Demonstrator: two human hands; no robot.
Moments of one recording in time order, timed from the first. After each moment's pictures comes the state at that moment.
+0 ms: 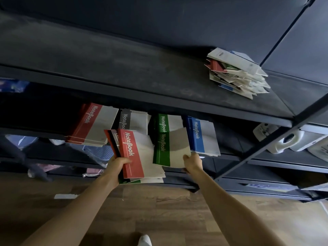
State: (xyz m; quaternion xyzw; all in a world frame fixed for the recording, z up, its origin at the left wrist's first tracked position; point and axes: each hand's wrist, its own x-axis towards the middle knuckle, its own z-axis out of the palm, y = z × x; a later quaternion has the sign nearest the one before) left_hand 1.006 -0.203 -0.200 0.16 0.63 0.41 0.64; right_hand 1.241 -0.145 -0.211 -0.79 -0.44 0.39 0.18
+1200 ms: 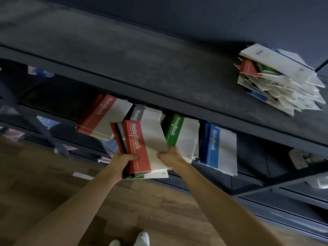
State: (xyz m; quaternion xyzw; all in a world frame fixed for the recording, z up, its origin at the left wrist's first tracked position) left_hand 1.032 -0.164 -0.212 0.10 0.63 0.47 0.61; right_hand 1.184 -0.073 -0.240 -0.64 -0.58 0.50 0.09
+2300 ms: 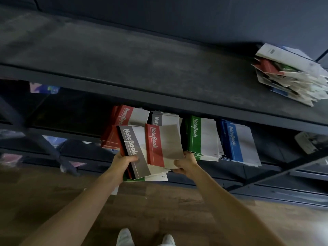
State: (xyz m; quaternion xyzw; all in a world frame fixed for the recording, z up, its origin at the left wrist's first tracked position) left_hand 0.892 -0.169 -0.212 0.17 0.65 0.43 0.60; right_hand 1.095 -0.107 -0.238 -0.70 -0.36 0.58 0.20
